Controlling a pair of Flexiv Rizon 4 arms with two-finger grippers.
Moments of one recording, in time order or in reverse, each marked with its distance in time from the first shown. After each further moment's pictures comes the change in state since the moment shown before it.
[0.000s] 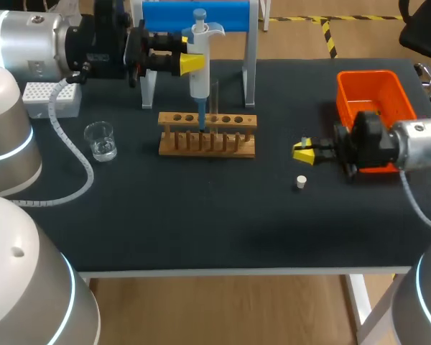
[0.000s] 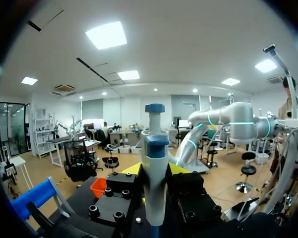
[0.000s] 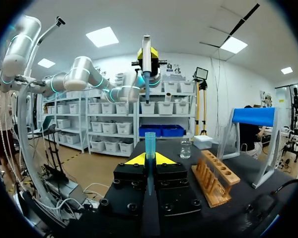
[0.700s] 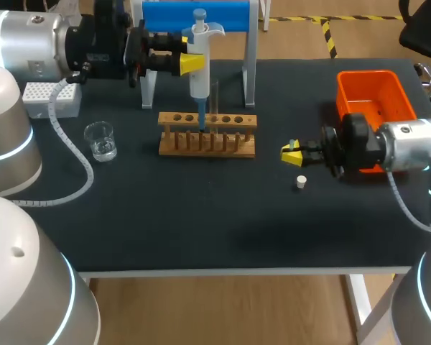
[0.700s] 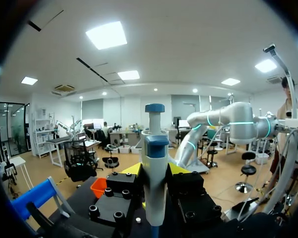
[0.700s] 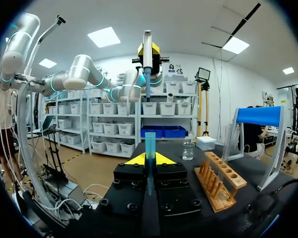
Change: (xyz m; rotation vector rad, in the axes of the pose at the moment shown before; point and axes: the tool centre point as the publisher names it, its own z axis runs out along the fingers) left arm 0.000 0.000 0.000 0.000 0.000 0.000; right arm 0.000 -0.005 0.020 -0.008 0.016 -0.004
